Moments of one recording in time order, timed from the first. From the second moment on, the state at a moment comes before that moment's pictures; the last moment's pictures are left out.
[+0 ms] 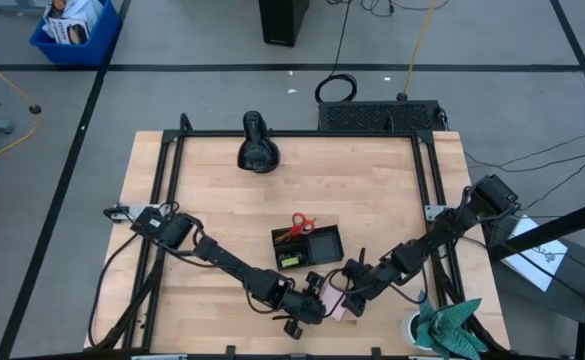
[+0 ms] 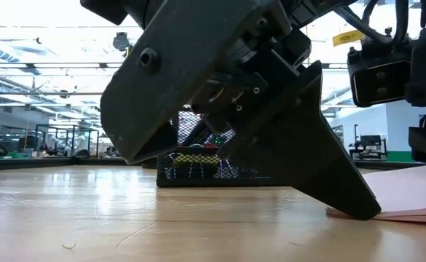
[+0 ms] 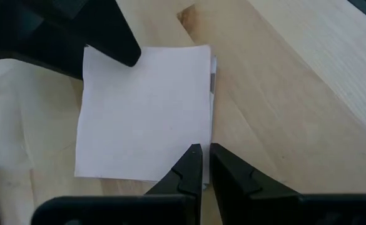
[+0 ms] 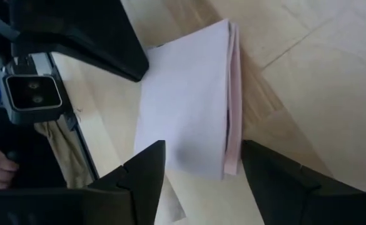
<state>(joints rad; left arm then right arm) -0.47 2.30 1.61 -0.14 -0.16 0.14 0.60 1.65 0.67 0.12 -0.02 1.31</state>
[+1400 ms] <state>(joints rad) -0.68 2.01 1.61 -0.78 -0.48 -0.08 0.64 1.39 0.67 0.00 0.37 0.99</state>
